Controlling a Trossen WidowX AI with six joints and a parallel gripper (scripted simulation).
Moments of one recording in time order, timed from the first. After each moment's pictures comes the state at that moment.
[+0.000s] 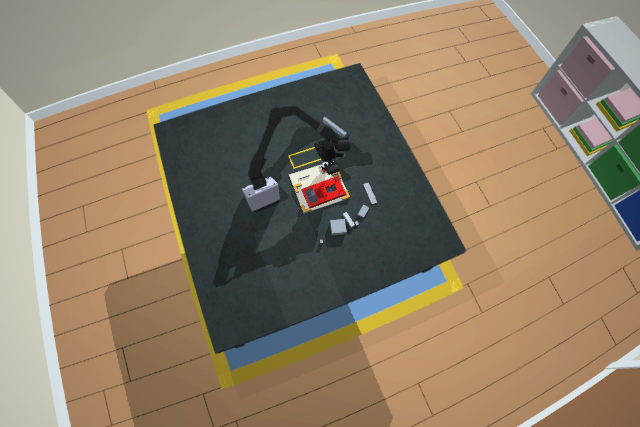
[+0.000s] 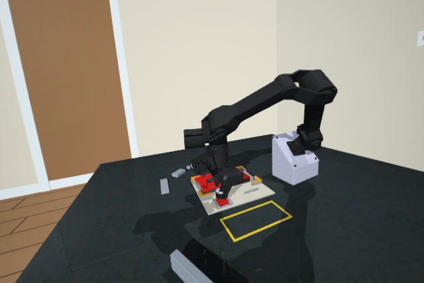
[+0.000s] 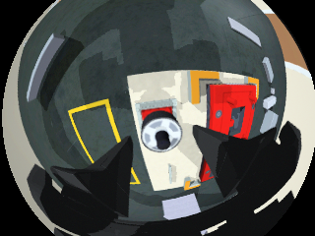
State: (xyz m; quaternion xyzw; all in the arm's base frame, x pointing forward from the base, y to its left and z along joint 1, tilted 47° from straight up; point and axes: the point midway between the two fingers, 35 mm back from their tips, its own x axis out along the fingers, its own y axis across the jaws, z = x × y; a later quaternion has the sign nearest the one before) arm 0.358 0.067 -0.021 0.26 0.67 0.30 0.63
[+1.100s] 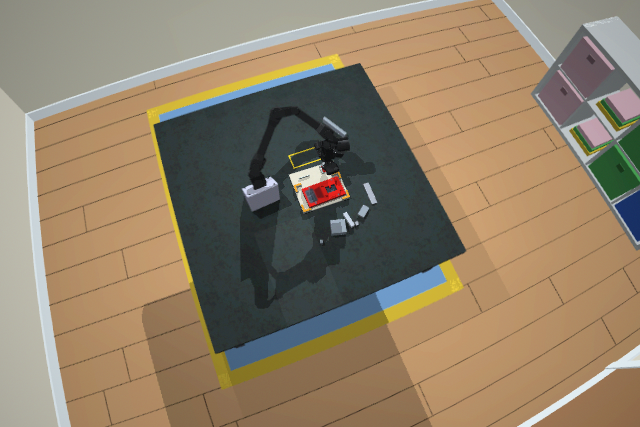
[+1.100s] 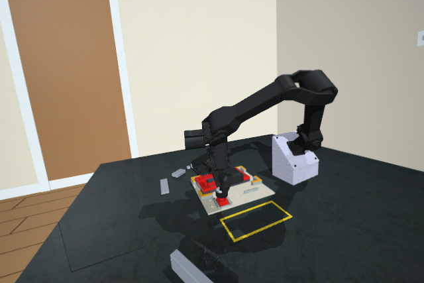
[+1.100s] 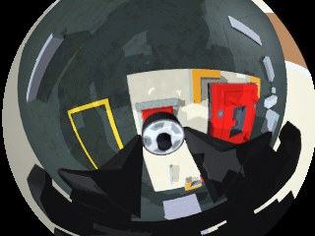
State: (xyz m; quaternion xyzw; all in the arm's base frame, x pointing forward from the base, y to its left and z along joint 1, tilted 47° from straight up) arm 0.357 0.070 -0.023 0.27 0.67 0.29 0.63
